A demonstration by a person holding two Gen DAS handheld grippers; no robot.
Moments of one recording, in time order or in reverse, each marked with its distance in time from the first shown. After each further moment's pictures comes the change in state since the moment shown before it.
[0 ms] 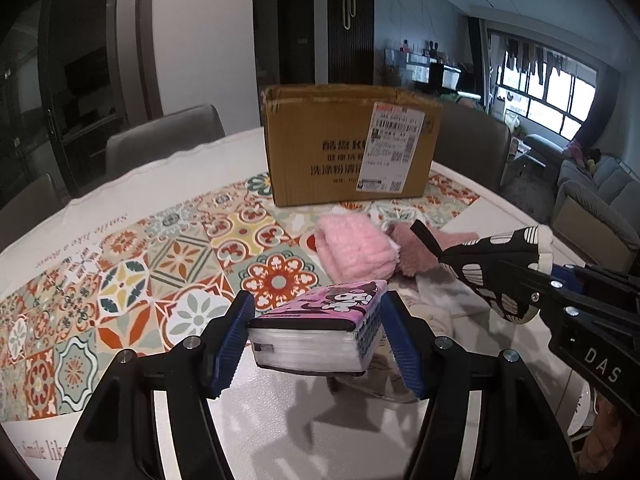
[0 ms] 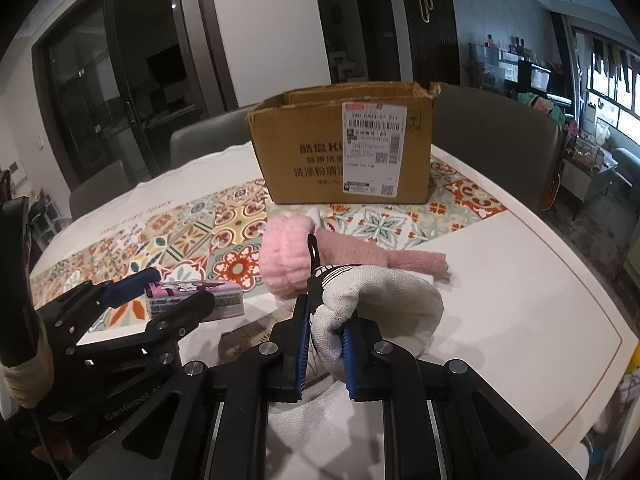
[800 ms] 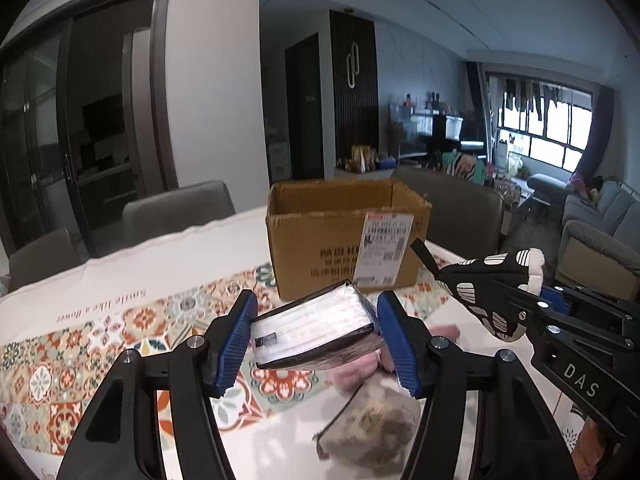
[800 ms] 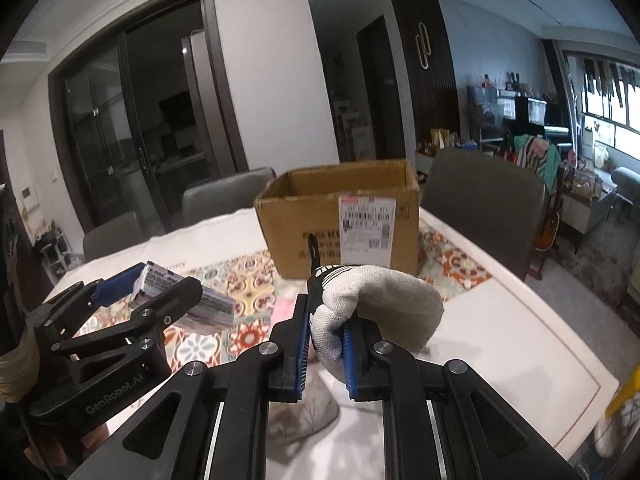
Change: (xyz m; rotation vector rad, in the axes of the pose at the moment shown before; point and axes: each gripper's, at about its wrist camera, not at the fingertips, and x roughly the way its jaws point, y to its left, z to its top) left arm -0.047 -0.016 0.059 0.008 -0.221 0.047; right arm -0.037 -0.014 0.047 0.001 -0.191 0.028
